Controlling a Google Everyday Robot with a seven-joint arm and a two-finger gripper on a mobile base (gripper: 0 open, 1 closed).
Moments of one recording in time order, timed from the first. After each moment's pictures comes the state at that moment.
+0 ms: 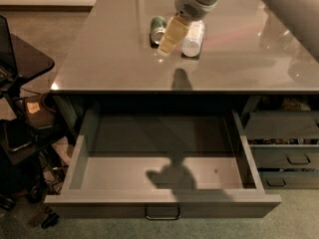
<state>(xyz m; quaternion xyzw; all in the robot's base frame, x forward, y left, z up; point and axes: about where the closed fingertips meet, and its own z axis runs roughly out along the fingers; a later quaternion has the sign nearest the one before) 0.686 -0.054 0.974 -0.55 0.76 -0.03 0.35</state>
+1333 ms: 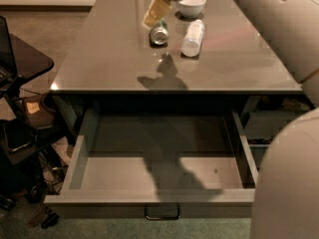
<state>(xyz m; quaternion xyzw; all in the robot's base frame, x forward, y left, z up) 0.778 -0.021 1.010 -0.52 0.72 -0.06 0.45</state>
